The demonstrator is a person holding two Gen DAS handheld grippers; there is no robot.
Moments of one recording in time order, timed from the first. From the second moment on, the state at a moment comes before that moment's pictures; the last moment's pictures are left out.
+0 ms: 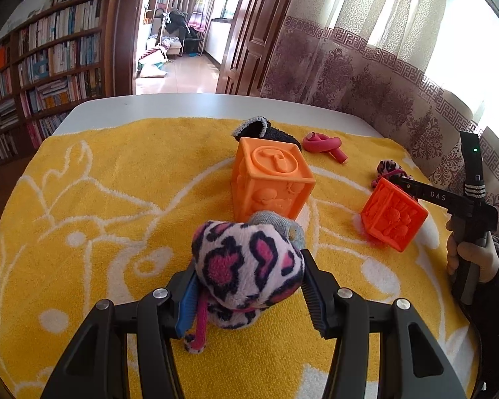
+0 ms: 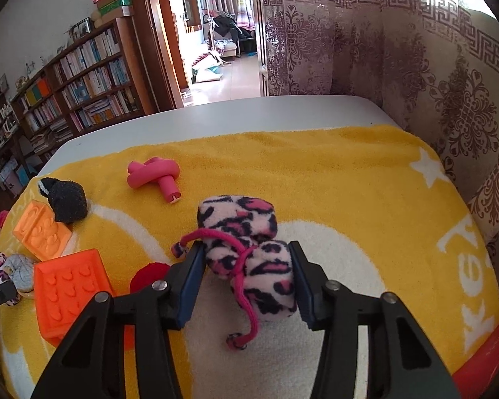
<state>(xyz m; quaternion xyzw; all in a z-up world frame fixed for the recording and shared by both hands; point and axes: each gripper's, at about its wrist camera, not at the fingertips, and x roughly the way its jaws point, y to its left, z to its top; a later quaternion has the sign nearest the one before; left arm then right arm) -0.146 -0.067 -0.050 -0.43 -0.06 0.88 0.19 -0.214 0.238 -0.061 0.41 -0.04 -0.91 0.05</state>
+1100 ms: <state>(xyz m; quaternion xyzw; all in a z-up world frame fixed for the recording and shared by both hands) -0.096 -0.004 0.036 -0.34 -0.07 0.89 0.30 -0.110 0.299 0.023 0.32 -0.16 -0.93 0.03</state>
